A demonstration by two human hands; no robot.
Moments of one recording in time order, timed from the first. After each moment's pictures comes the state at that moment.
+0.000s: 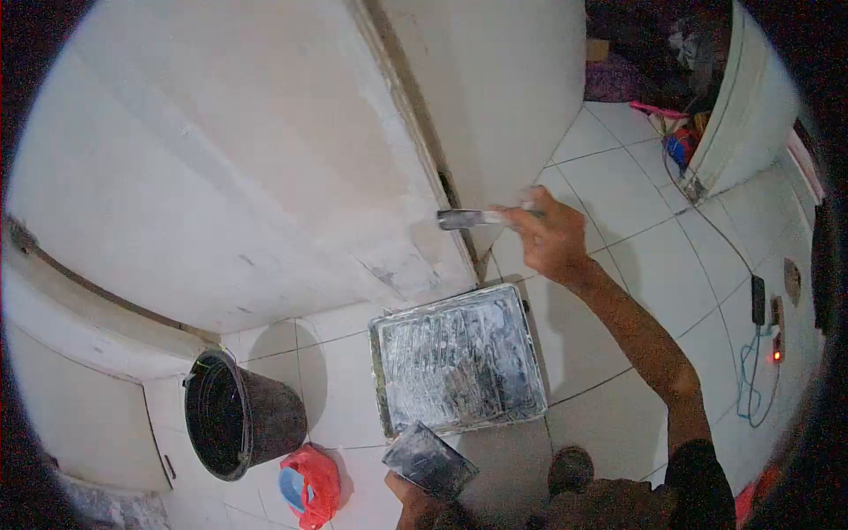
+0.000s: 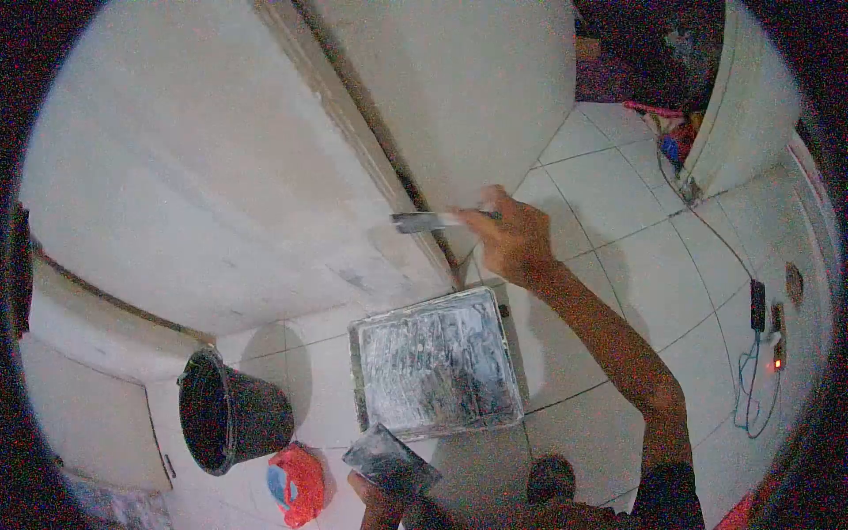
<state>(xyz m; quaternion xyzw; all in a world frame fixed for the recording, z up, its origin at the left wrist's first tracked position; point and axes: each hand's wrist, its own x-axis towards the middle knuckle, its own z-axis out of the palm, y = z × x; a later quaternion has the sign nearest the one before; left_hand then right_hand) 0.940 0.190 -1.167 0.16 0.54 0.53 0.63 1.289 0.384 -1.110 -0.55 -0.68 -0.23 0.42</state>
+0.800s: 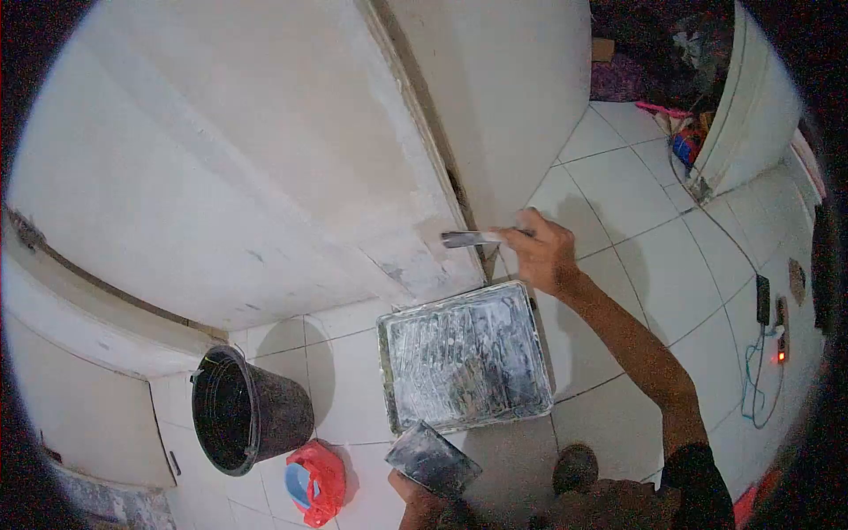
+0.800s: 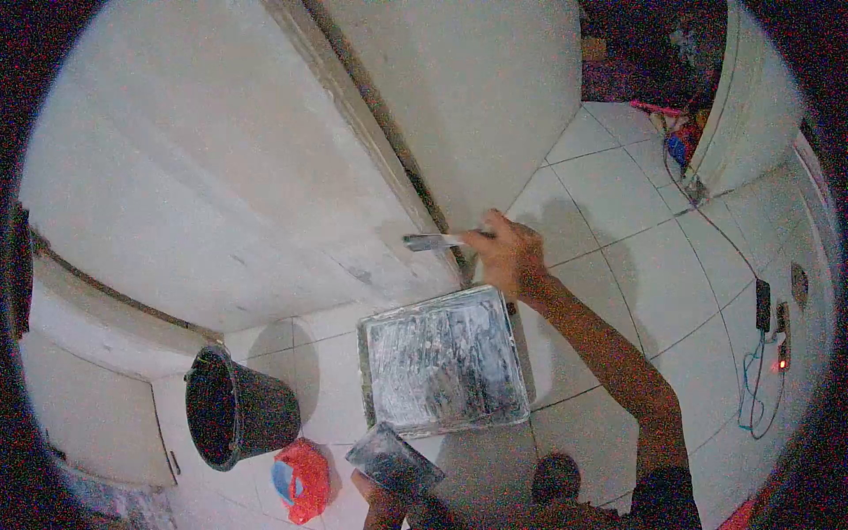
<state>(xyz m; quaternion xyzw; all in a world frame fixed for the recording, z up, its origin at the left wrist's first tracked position) 0.916 0.178 -1.192 0.18 0.58 0.48 0.63 1.272 0.375 -1.136 -0.60 -0.70 -0.12 0.38</state>
